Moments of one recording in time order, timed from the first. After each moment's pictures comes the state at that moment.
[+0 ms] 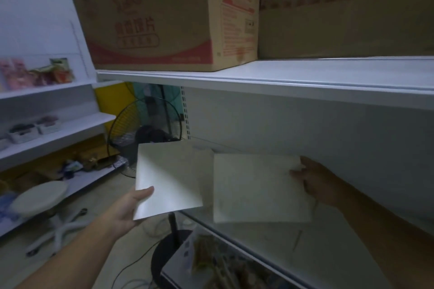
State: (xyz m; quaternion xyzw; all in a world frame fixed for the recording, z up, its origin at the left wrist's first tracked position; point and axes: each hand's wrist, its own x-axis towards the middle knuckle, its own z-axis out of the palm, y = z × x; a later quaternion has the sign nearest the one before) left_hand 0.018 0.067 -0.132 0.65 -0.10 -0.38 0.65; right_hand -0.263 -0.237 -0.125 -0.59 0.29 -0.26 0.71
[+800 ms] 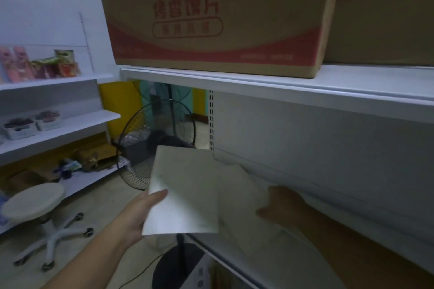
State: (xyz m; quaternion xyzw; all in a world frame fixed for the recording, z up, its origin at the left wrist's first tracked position) left_hand 0.138 0.045 -0.152 0.61 -0.16 -0.38 0.68; right_hand -0.069 -0.201 -0.155 -0.91 0.39 0.05 0.10
